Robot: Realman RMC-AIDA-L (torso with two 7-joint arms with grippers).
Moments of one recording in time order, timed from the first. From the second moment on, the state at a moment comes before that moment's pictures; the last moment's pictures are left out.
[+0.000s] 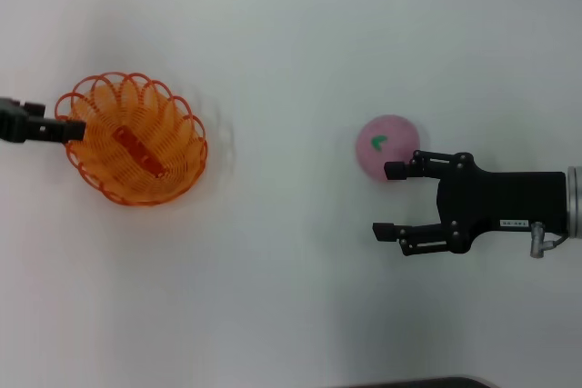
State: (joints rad) left arm -0.60 -2.04 0.58 0.94 2.55 1.55 -1.97; right arm 0.31 2.08 -0.92 -0.61 -1.90 -1.54 1.07
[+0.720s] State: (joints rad) left arm -0.81 -2.04 0.93 0.95 2.76 1.39 -2.04; right arm 0.32 2.08 -0.92 -0.62 -1.91 -1.54 1.08
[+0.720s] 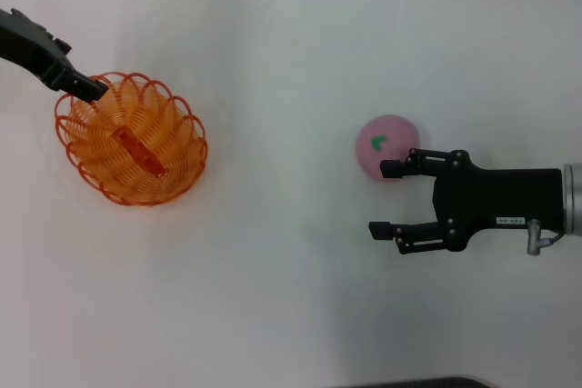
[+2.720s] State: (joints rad) left arm -0.88 -2.06 1.08 0.76 2.86 1.20 -2.04; right arm 0.33 2.08 -0.93 -0.61 -1.91 -1.54 1.08
